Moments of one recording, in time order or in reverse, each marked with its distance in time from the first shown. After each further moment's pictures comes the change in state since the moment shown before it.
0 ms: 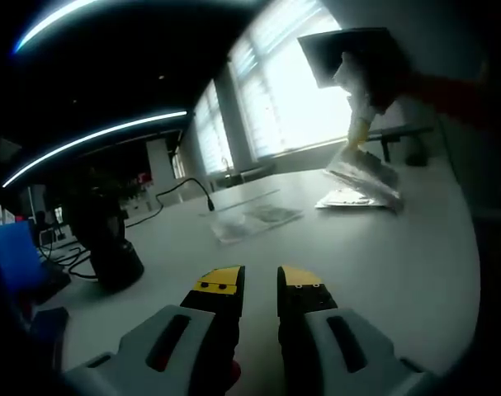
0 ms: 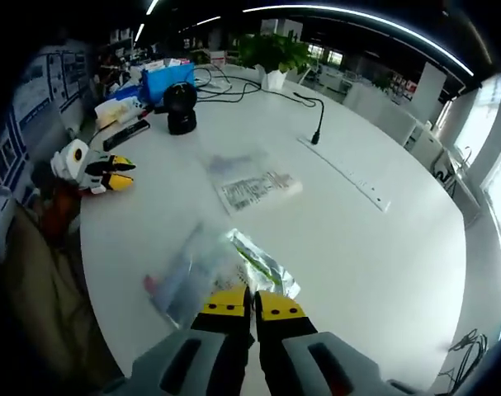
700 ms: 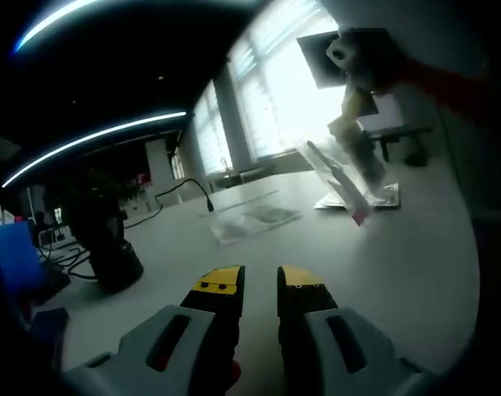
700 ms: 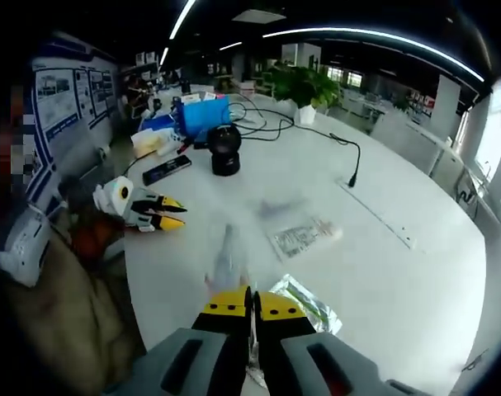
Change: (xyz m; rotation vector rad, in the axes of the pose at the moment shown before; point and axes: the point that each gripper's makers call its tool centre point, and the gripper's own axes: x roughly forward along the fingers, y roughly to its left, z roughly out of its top) left arm 0.000 0.000 0.001 0.001 -0.003 -0.004; right arm -0.029 0.059 0.061 -0.037 -0.146 0.155
